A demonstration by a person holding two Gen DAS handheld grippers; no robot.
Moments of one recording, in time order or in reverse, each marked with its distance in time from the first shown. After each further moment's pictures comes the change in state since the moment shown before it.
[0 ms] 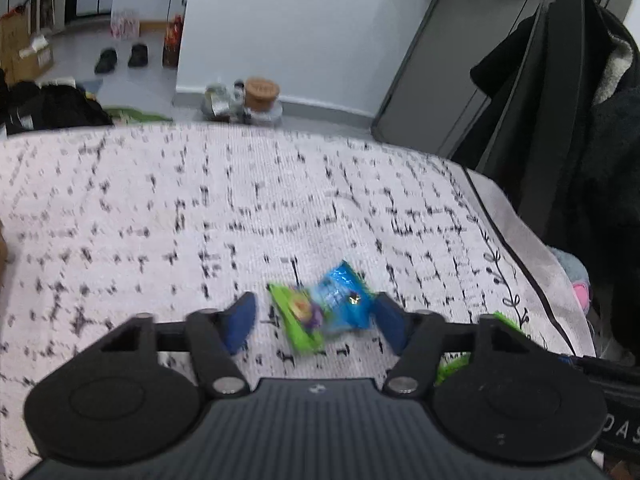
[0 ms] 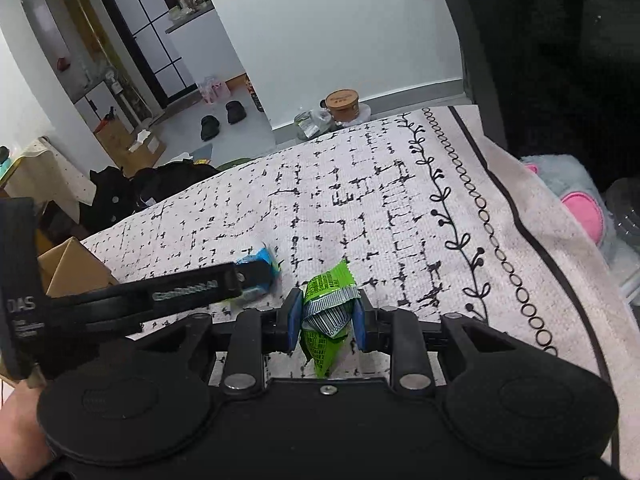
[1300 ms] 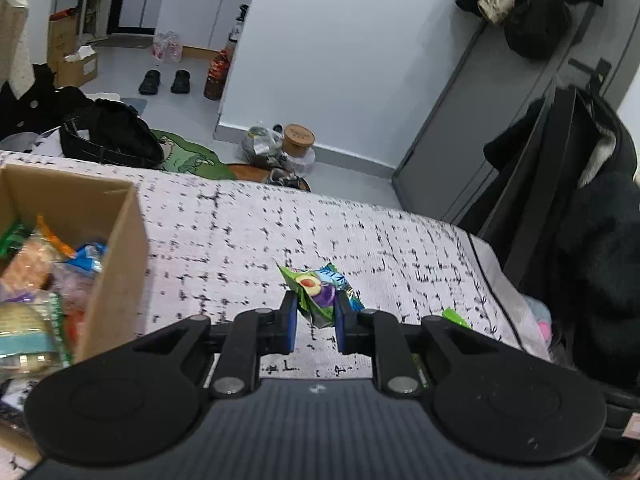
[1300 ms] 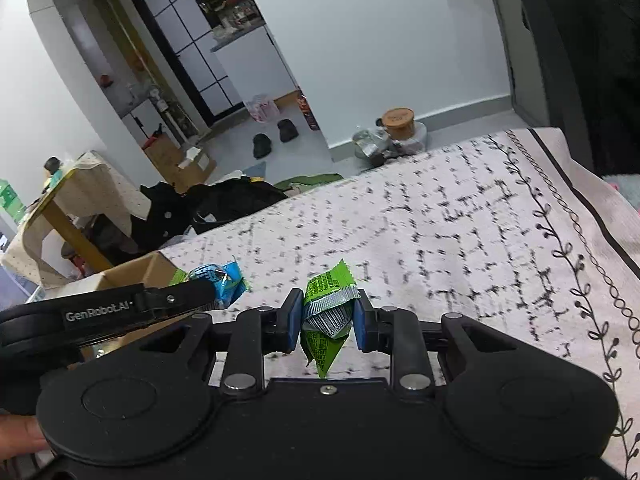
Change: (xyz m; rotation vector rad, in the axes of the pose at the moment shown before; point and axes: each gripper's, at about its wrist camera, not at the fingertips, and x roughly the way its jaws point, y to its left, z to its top) left arm -0.130 0.056 0.007 -0.097 -0.142 0.028; right arm -0.016 0.072 0.003 -0.009 -0.072 0.146
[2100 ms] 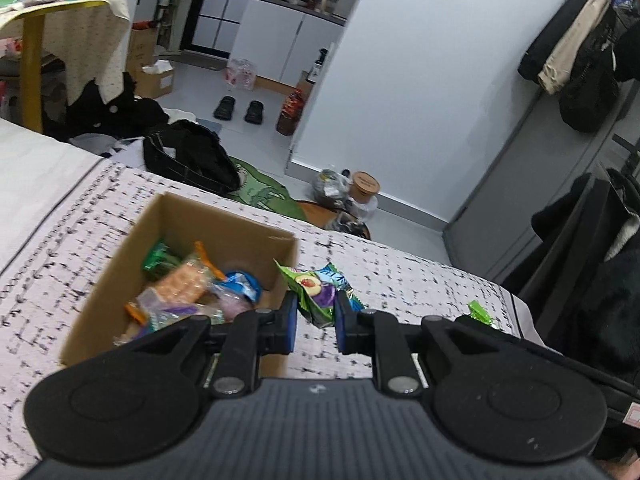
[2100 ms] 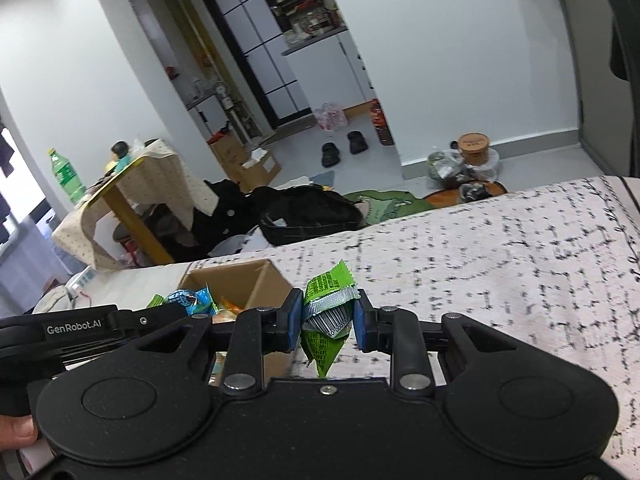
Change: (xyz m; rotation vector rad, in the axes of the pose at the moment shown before) left arm -0.095 0.078 0.014 -0.131 -0.111 0.136; right arm 0.001 0.081 0.006 -0.120 -0.027 0.158
